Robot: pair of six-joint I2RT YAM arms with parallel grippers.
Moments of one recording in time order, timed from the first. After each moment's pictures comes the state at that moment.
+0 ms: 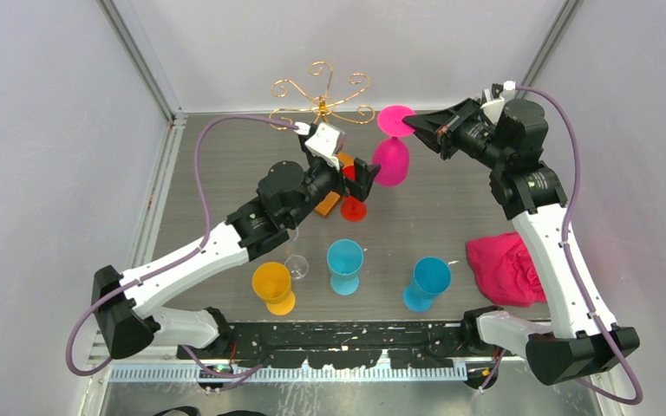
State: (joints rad) left arm -0.95 1.27 1.15 0.19 -0.25 -0.08; right arm 0.19 1.13 1.36 -0.33 -0.50 1.33
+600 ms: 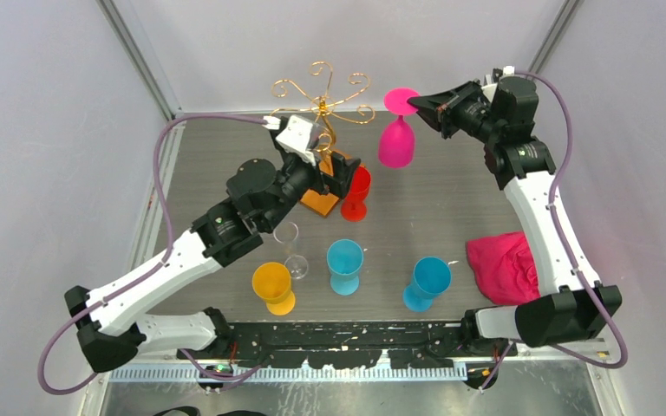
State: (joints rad) left arm -0.97 1.14 1.24 -0.03 -0.33 -0.08; right arm 0.12 1.31 1.45 -0.31 -0.49 1.31
